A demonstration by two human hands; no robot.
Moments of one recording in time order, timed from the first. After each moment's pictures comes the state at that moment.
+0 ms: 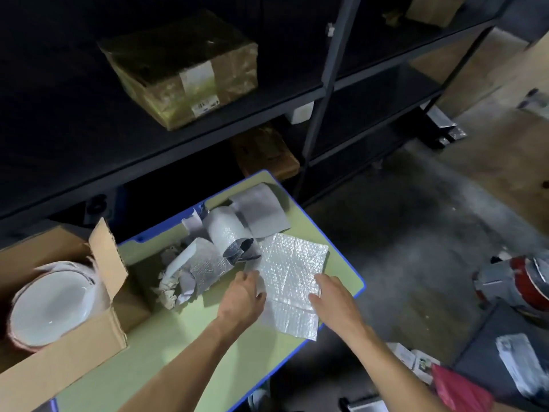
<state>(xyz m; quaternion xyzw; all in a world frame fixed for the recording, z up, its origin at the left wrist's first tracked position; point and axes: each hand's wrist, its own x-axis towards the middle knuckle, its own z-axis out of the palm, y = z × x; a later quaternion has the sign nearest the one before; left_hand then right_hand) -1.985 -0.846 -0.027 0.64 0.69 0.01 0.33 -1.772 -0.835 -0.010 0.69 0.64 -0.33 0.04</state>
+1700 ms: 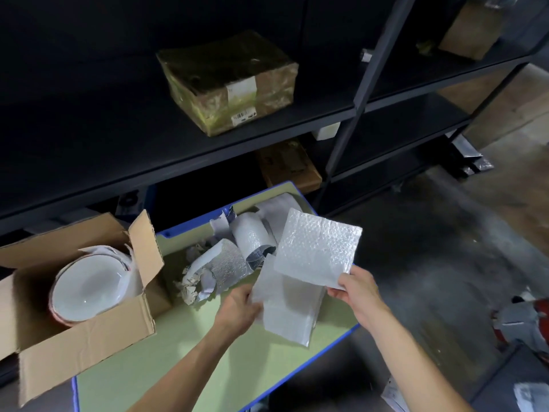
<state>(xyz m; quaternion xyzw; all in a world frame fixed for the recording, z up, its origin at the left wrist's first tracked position) -2.021 -0.869 -0.012 0.45 0.74 0.17 0.47 -1.786 -0.793 0.033 0.69 0.34 -0.57 -0.27</state>
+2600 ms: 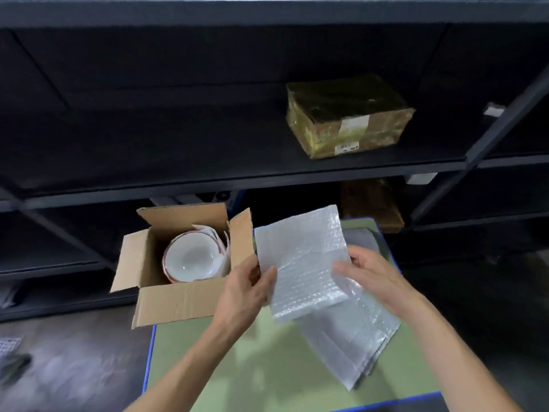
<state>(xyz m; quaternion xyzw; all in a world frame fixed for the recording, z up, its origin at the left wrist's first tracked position) -2.093 -0.918 0.101 0.34 0.73 0.49 0.34 -1.901 -0.754 0.127 0.41 0.71 -0.57 -0.06</state>
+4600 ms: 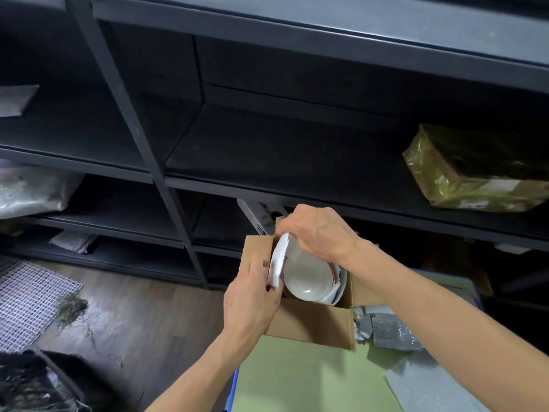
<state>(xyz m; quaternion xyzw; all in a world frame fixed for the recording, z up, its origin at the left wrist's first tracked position) -2.257 -1.030 0.090 0.25 0.89 0.35 0.11 -2.241 -0.844 0.159 0.01 1.00 -0.01 0.01</state>
